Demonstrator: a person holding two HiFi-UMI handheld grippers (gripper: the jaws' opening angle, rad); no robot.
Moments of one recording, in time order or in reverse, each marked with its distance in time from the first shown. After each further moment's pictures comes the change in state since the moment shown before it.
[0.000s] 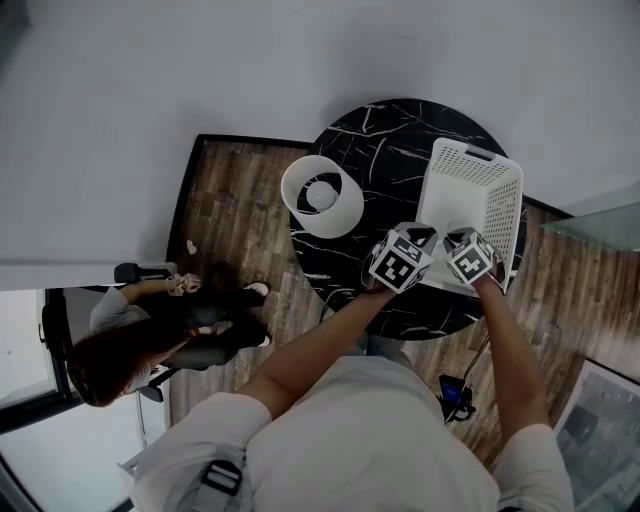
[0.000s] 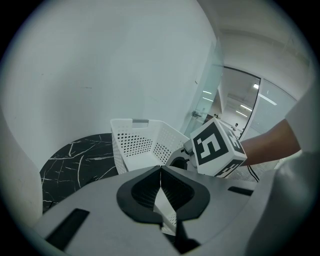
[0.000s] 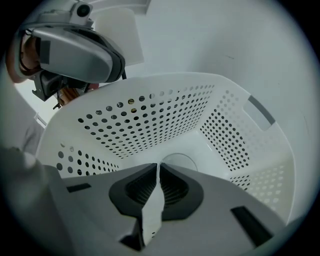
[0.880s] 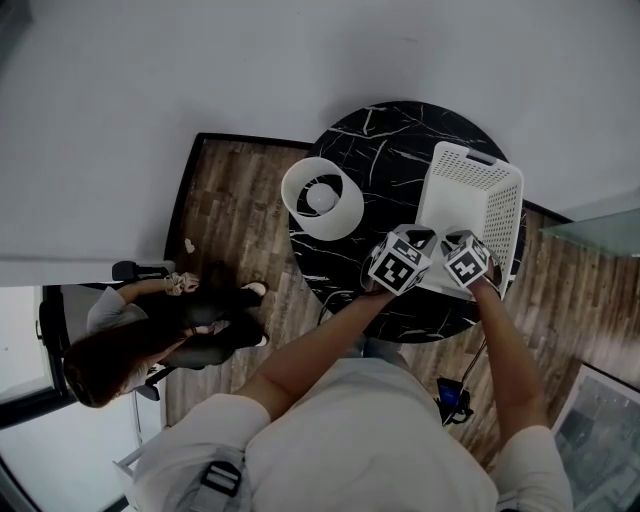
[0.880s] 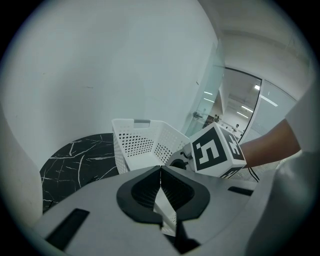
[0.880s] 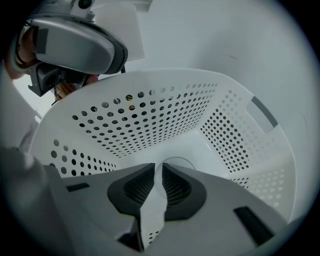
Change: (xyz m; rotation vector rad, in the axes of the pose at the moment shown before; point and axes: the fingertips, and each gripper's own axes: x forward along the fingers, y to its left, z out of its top) left arm 0.000 0.004 0.003 -0.011 -0.015 0.004; right arm 0.008 -0.001 0.001 -0.019 0.018 -0.020
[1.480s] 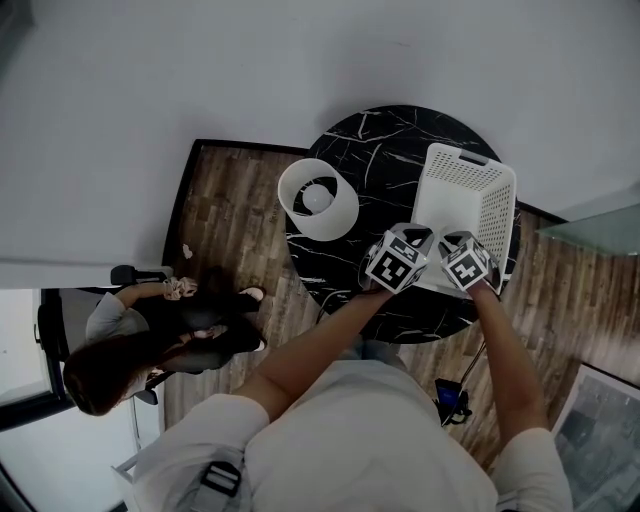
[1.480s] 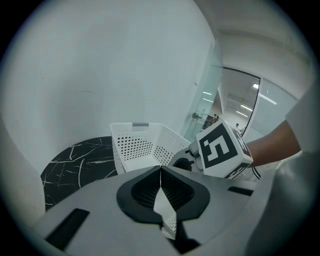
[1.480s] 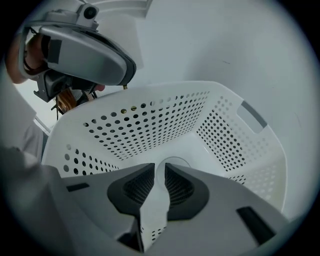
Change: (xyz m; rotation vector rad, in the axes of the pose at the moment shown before) left arm -0.002 -0.004 0.007 0.012 0.000 0.011; right arm -0.020 -0.001 0.003 0.029 -0.050 -0.011
